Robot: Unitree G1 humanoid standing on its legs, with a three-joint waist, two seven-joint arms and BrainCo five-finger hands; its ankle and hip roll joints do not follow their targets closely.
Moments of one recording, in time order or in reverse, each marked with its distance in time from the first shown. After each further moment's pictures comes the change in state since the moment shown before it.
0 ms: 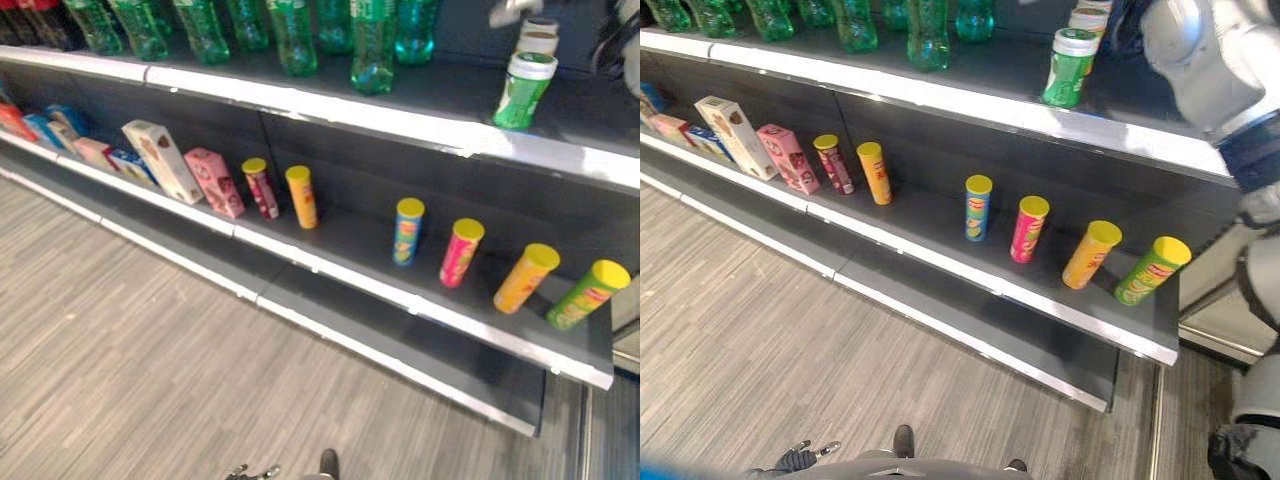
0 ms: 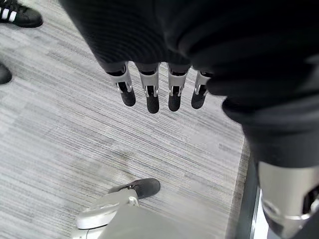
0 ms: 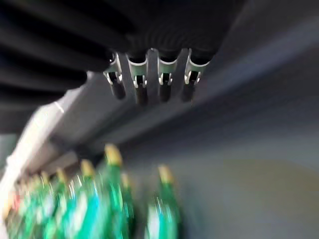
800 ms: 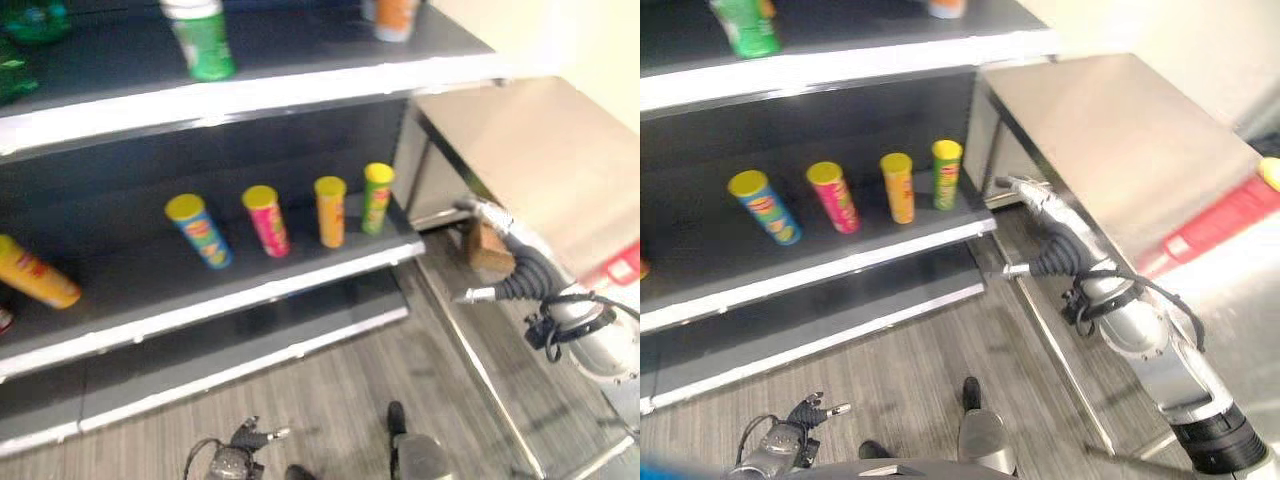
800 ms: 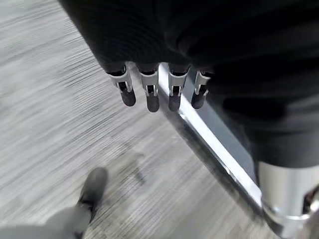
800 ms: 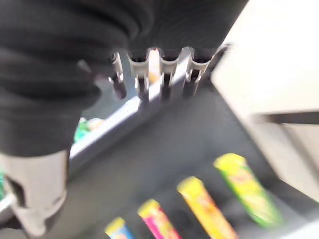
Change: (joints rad) left arm -0.139 0.037 -0.056 -0.093 0.173 0.029 -0.008; right arm 1.489 0.286 -0.643 -0.684 0.150 -0.131 0.241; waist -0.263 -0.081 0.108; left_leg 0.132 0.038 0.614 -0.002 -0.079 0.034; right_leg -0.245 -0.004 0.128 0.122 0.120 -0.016
